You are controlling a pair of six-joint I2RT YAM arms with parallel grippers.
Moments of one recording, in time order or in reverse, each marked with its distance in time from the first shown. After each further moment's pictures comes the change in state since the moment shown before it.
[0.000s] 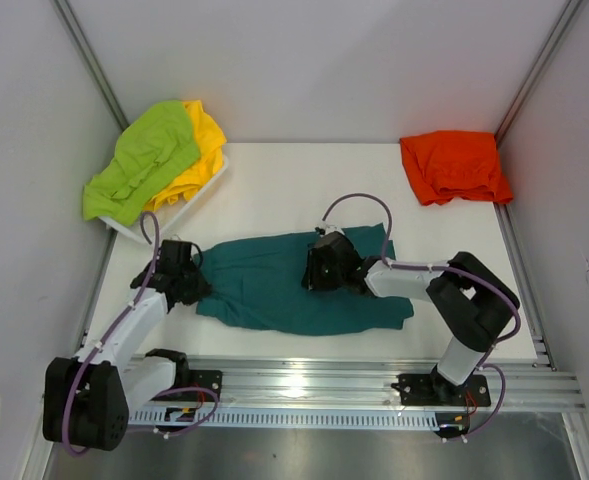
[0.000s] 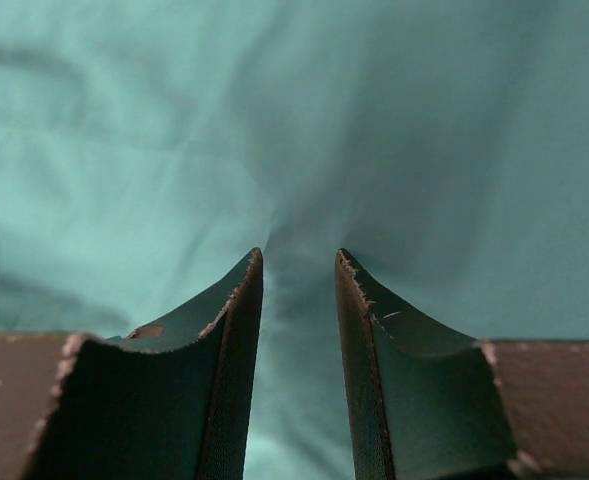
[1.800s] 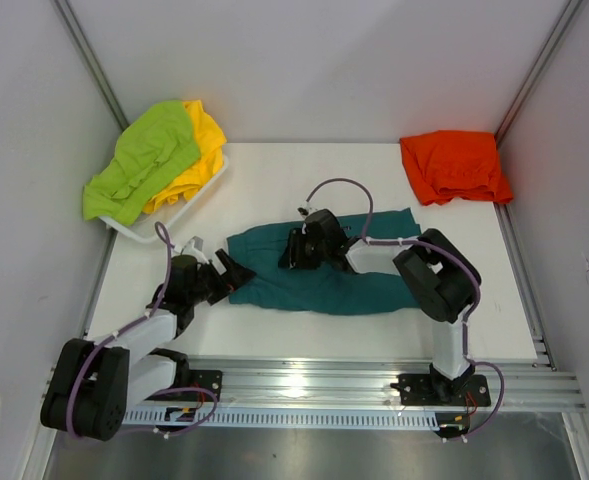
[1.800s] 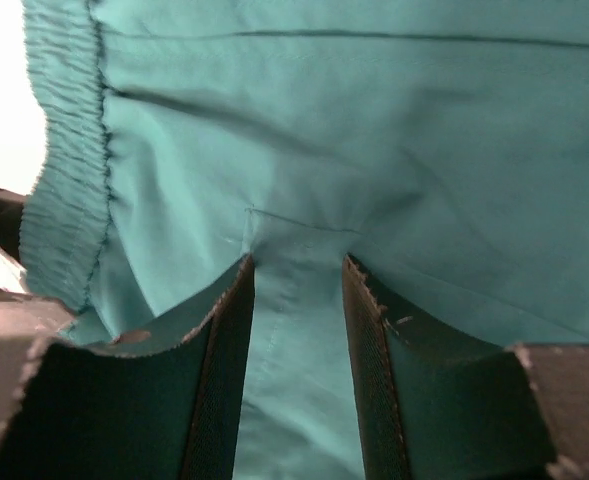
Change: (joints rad) left arm -0.061 0.056 -0.325 0.794 0.347 -0.126; right arm -0.085 0.248 0.237 0.103 -0.222 -0.007
